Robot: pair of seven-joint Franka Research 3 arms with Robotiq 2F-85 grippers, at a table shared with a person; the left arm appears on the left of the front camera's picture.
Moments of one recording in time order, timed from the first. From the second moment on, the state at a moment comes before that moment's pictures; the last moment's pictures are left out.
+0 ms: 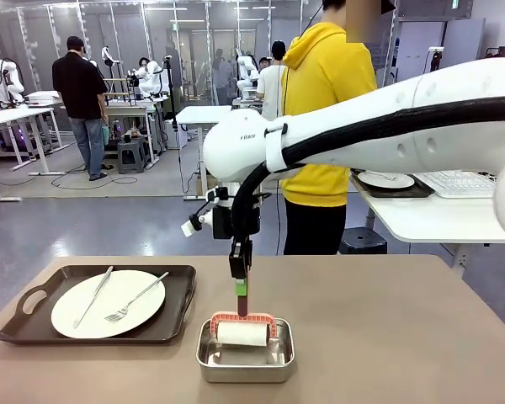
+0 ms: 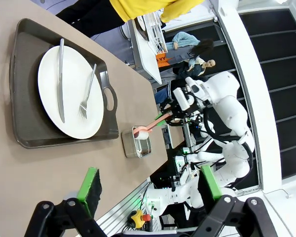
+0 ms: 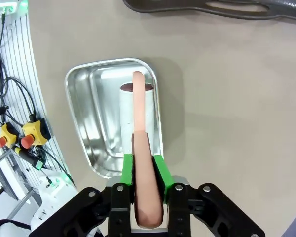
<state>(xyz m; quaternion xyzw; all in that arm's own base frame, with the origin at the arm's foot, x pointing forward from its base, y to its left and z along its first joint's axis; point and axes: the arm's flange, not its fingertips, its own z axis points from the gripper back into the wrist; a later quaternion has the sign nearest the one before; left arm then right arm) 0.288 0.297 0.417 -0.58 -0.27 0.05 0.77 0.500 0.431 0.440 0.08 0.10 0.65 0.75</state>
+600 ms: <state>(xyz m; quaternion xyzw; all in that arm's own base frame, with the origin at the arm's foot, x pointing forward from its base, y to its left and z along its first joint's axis) 0.288 0.298 0.417 -0.58 -0.27 0.05 0.77 0.456 0.397 0.517 0.08 0.03 0.60 0.79</state>
